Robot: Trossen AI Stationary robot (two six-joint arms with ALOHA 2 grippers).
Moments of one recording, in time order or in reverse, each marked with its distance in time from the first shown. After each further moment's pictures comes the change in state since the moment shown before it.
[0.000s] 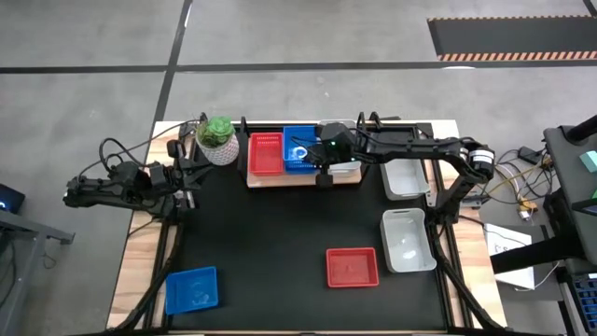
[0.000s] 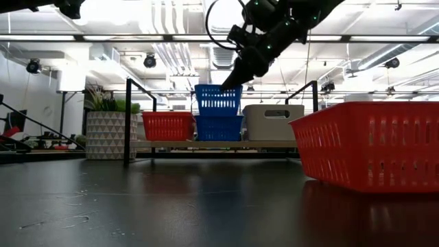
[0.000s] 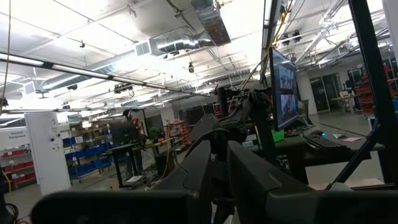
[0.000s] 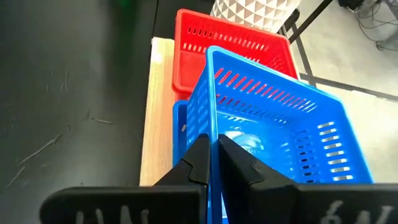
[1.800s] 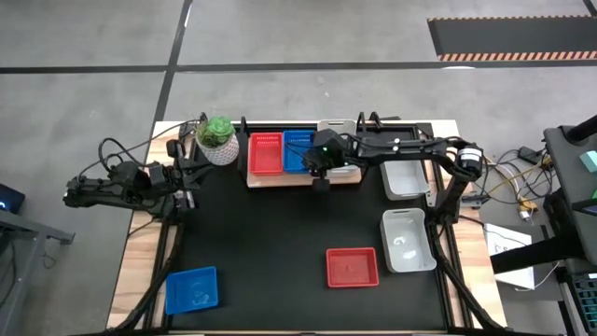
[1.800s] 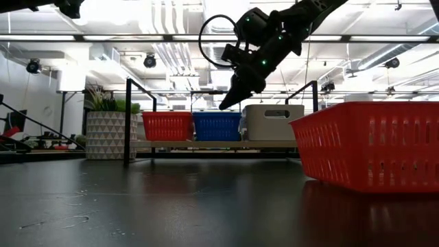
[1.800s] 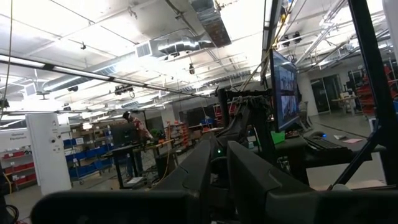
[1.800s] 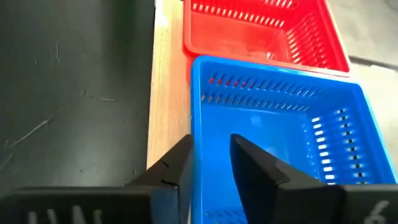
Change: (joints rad) left arm 0.000 0.000 -0.001 0.008 0.000 0.004; right arm 0.005 0.091 0.007 -0.015 0.015 0.033
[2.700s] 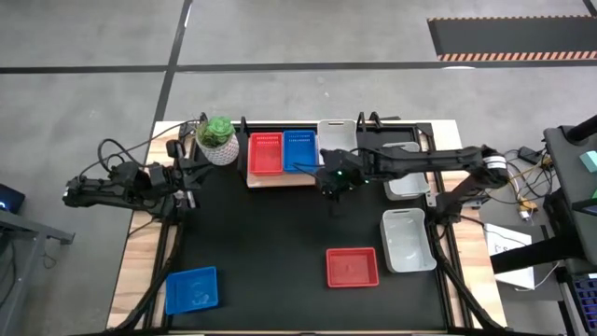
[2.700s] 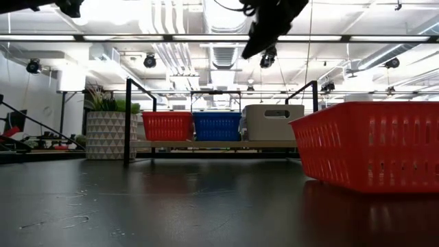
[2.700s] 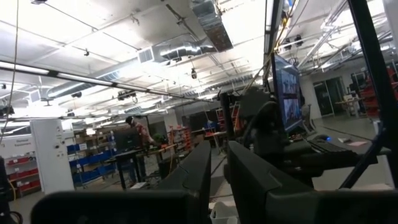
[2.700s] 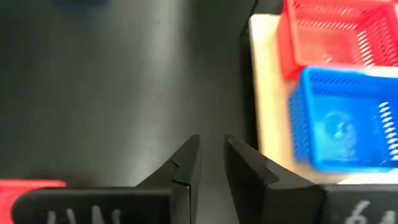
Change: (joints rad) left arm 0.000 0.012 -0.012 0.046 0.000 0.023; right arm 0.255 -0.197 0.139 -0.463 0.027 0.265
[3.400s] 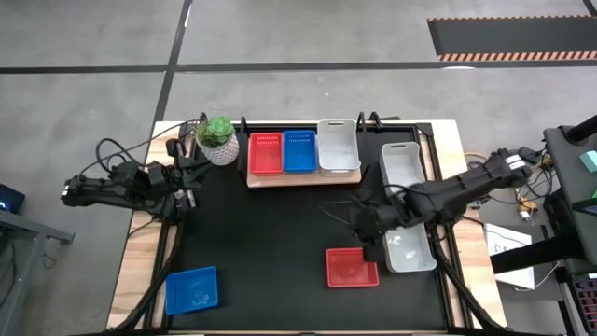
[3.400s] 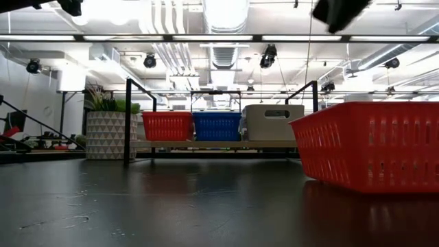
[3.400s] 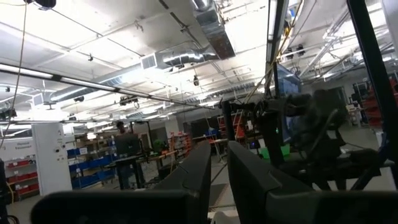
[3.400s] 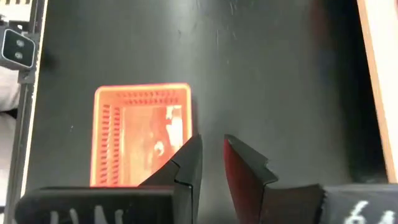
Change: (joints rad) left arm 0.000 0.031 -0.002 0.070 0.000 -0.007; right arm 0.414 -0.177 -0.134 -0.225 0.147 0.470
